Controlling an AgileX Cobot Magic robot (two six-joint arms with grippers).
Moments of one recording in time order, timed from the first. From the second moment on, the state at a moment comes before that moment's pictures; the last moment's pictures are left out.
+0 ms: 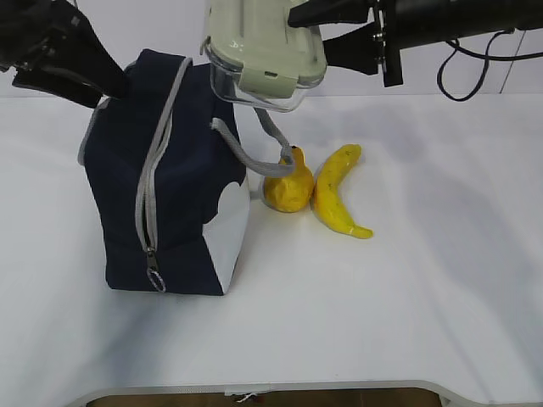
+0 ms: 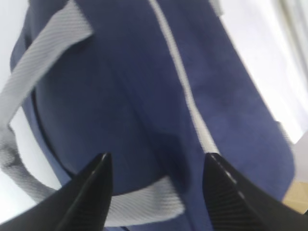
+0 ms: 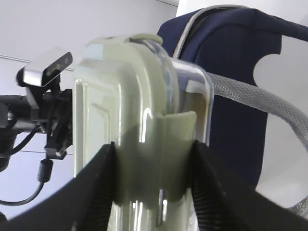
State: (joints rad) left arm -0.10 1.72 -1.54 -0.71 1.14 0.52; right arm 0.07 1.92 -1.59 1.41 1.19 -0.54
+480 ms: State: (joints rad) left arm -0.10 1.80 -1.55 -0.72 1.13 0.51; right arm 0.14 1.92 -1.59 1.45 1.19 -0.55
